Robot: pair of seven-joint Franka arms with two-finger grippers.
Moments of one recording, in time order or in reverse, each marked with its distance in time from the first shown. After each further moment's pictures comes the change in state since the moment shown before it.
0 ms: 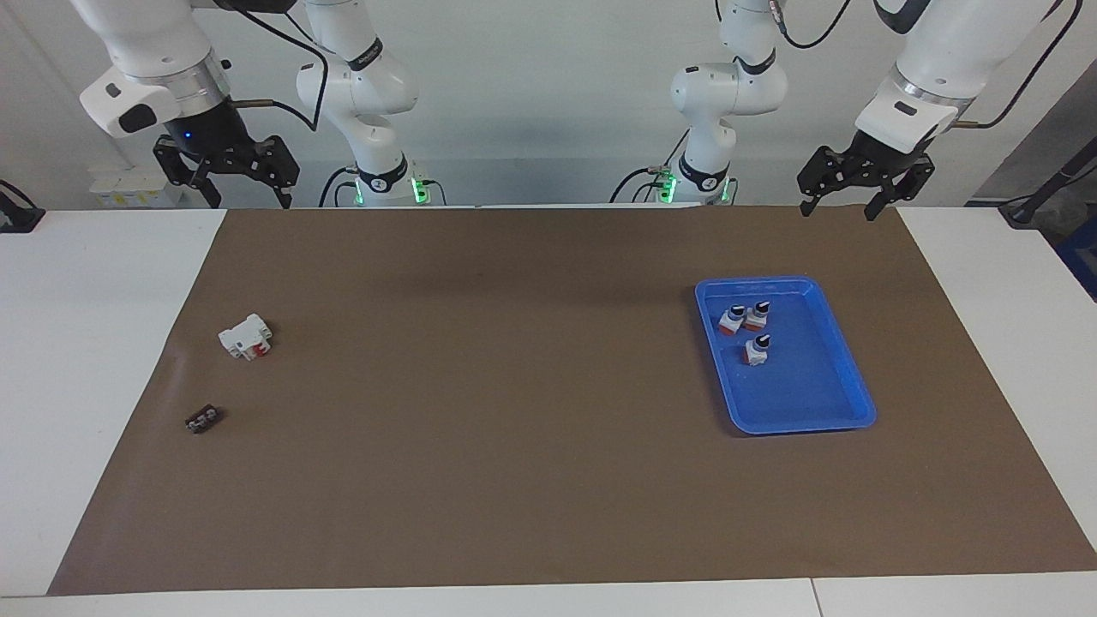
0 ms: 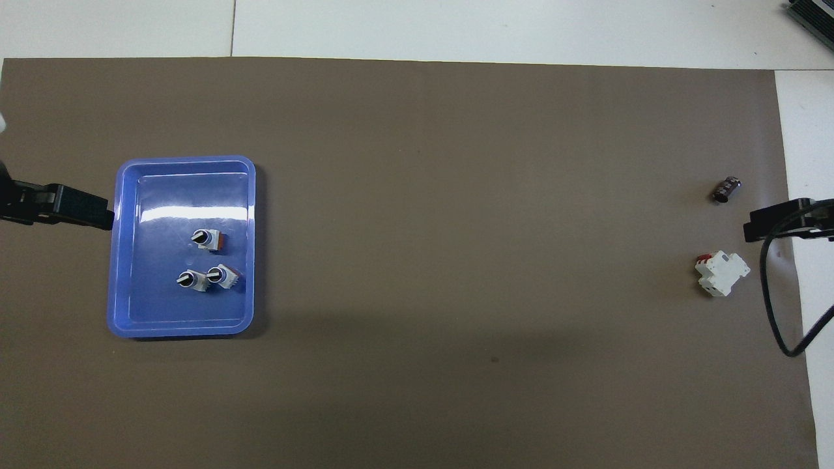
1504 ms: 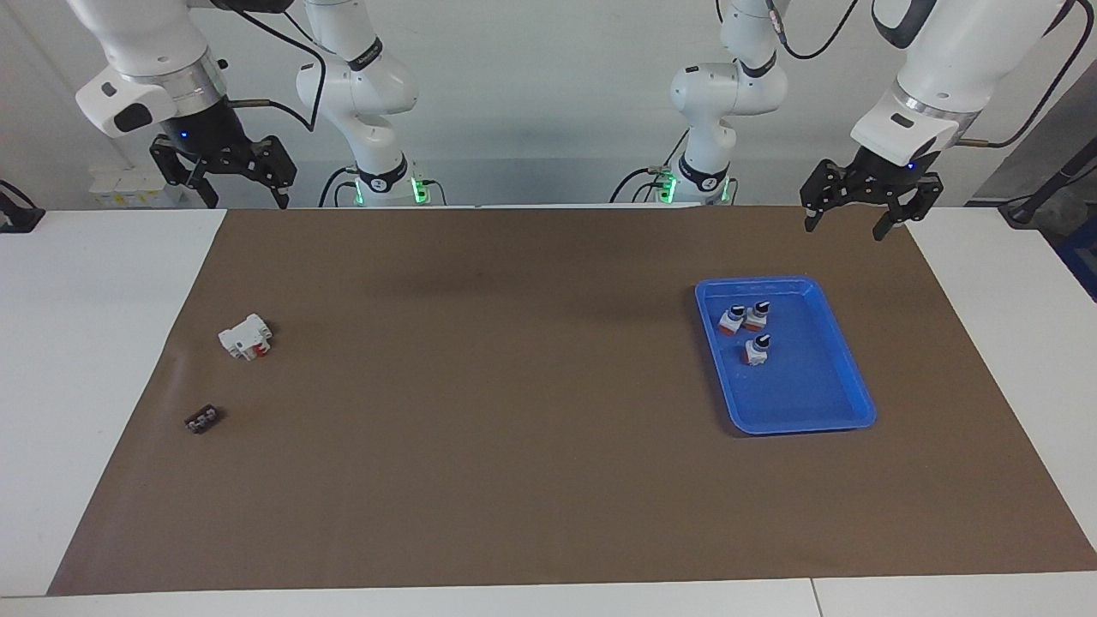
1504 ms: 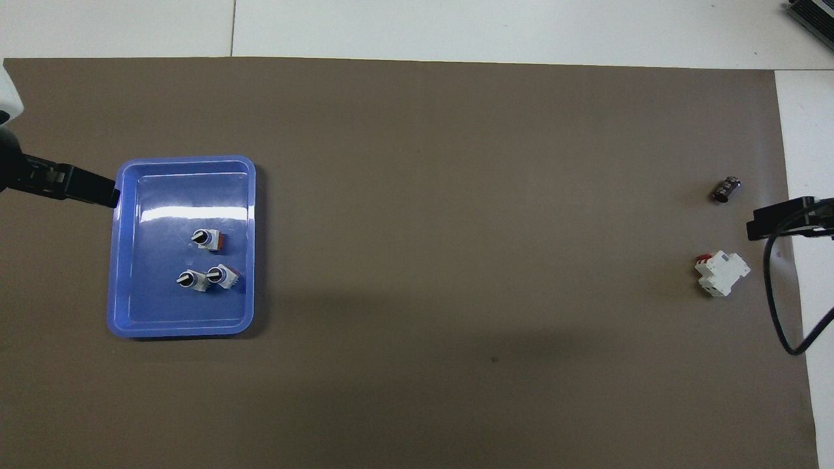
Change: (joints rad) left arm -0.002 0.079 -0.014 0.084 0.027 0.023 0.053; right arm 0.000 0.000 -0.003 0.000 0.000 0.000 0.000
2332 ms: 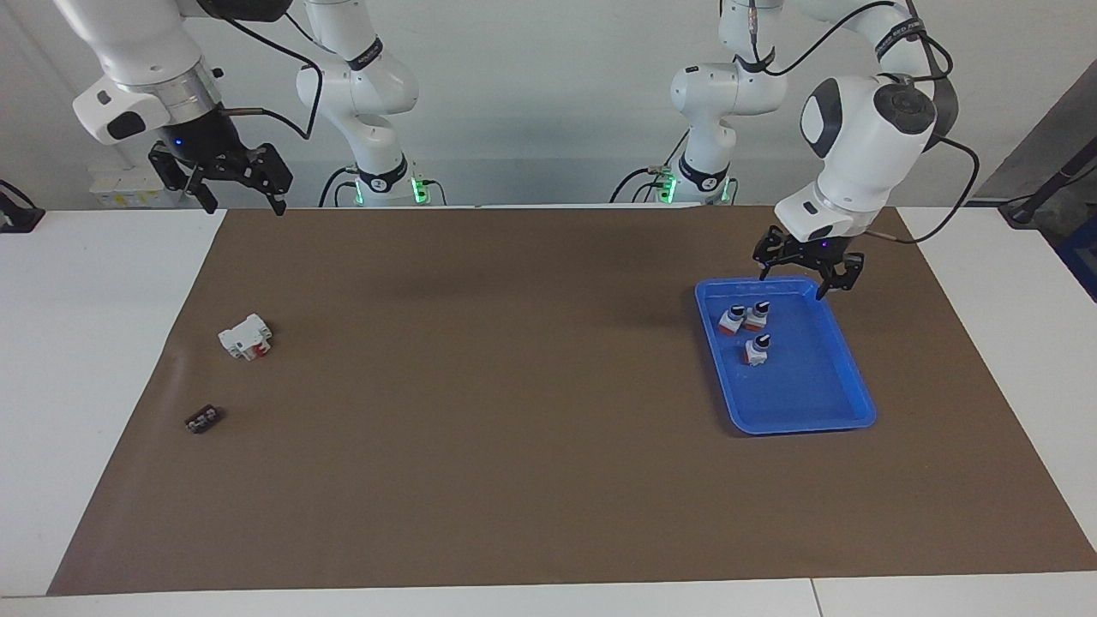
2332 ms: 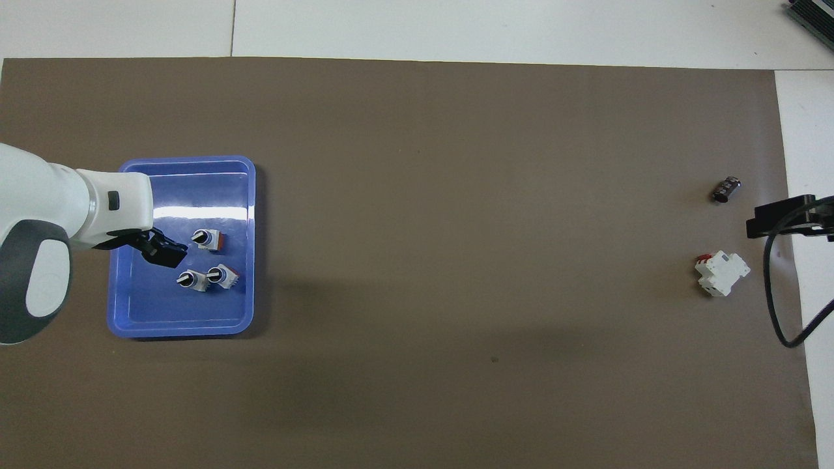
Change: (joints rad) left arm -0.001 -0.150 -0.005 -0.553 0.015 0.417 0.226; right arm -0.005 -0.011 -0.020 -0.025 0.016 0.021 0.022
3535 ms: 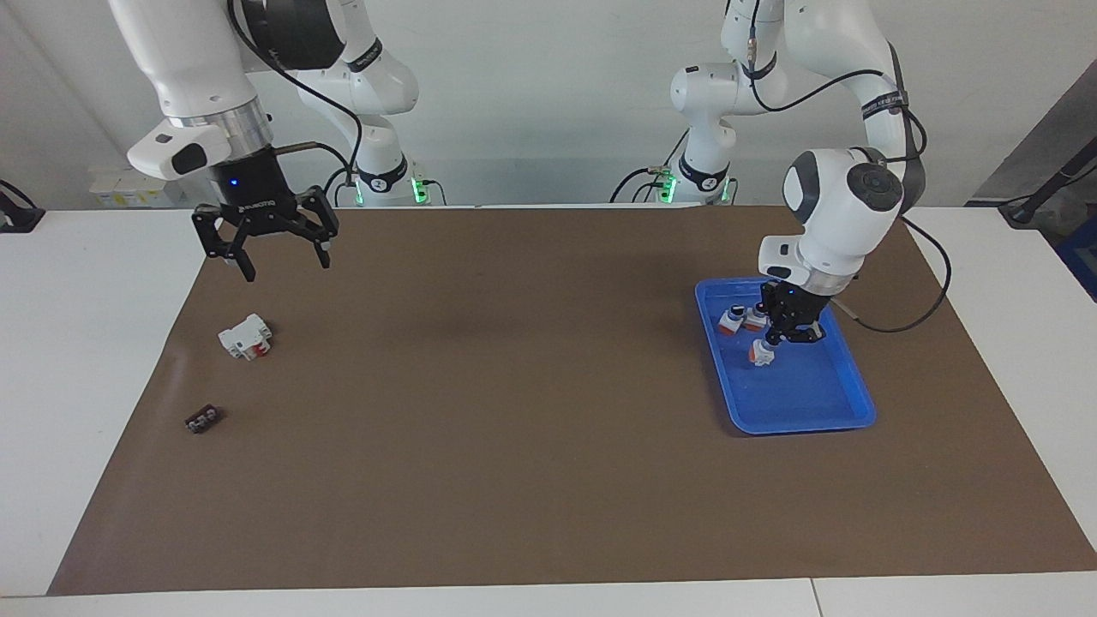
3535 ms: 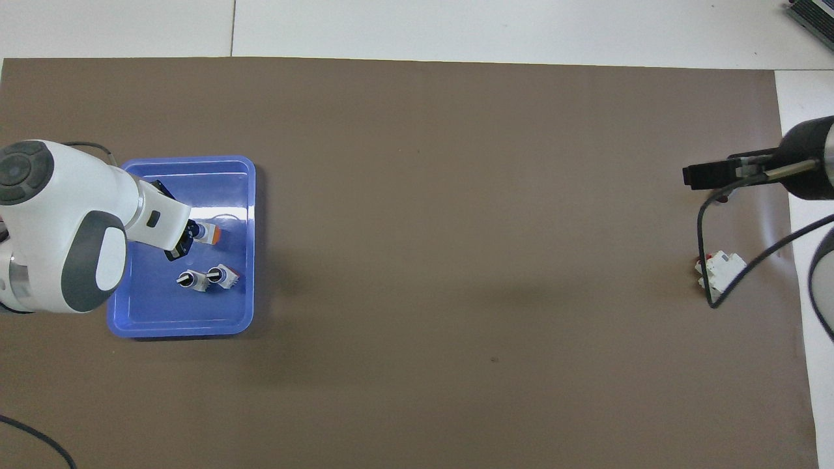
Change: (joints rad) left arm 0.000 0.206 0.000 -0.068 0.000 0.263 0.787; right arm -0.026 0.013 0.078 -0.101 0.056 0.313 -0.139
